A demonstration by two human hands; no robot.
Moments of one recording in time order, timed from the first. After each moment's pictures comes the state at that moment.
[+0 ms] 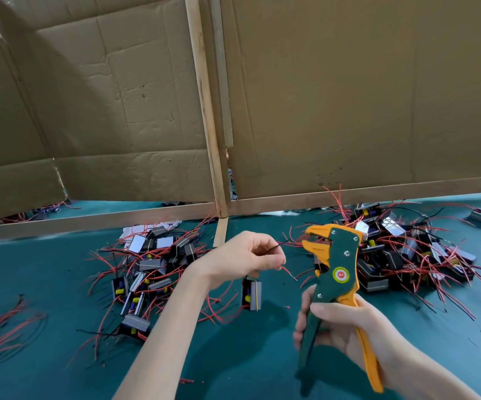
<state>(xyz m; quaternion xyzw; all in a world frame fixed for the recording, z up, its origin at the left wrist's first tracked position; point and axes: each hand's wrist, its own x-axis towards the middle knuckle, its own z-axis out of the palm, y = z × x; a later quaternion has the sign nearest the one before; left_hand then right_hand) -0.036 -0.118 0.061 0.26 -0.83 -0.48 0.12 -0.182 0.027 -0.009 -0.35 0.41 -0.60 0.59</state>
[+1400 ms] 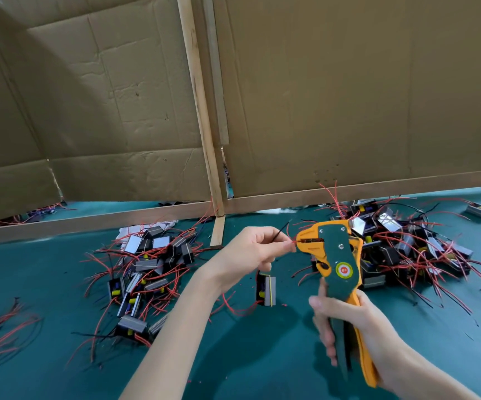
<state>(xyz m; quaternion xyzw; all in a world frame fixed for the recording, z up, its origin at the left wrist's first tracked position) -0.053 -0.112 0.055 0.23 -0.78 -0.55 0.20 -0.180 0.031 -0.010 -0.37 0.48 -0.60 0.52</state>
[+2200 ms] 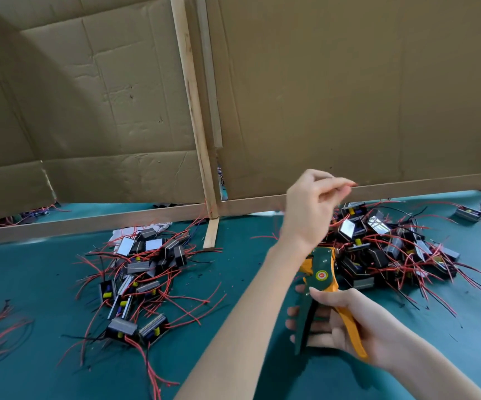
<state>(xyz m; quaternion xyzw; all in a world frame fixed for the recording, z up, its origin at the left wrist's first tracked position) -0.165 -0.086 0.082 0.17 -0.80 -0.32 0.48 -0.214 0.018 -0.015 -0.20 0.46 -0.57 0.66</state>
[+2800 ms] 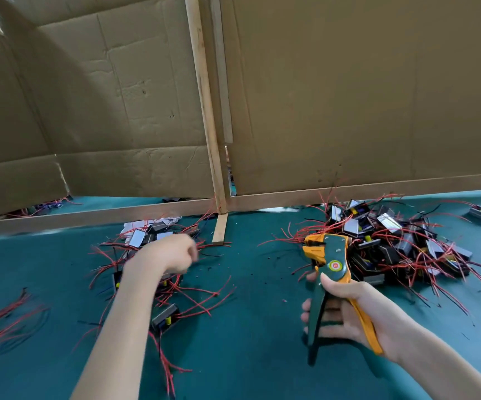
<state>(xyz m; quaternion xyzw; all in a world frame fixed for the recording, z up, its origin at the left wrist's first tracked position) 0.025 -0.167 0.071 0.52 -0.84 -0.12 -0.09 -0.214 0.013 -0.020 -0.24 0.49 -0.59 0.59</state>
